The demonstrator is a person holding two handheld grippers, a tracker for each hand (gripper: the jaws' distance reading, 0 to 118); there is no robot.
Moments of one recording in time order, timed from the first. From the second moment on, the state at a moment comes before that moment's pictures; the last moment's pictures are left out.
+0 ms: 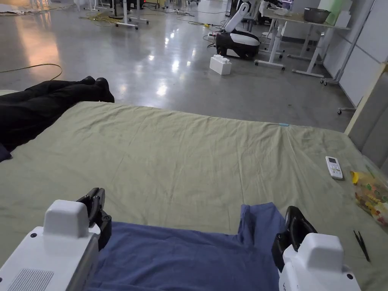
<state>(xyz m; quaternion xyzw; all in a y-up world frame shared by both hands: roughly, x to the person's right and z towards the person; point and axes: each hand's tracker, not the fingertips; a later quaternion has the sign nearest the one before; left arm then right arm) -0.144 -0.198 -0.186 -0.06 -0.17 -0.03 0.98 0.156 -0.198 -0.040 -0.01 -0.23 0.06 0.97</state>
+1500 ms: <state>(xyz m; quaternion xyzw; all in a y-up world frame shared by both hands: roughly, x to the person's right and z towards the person) -0.139 -0.375 -0.463 -0.48 -0.17 -0.10 0.85 0.202 -0.276 -0.058 -0.18 -0.27 0.04 0.95</state>
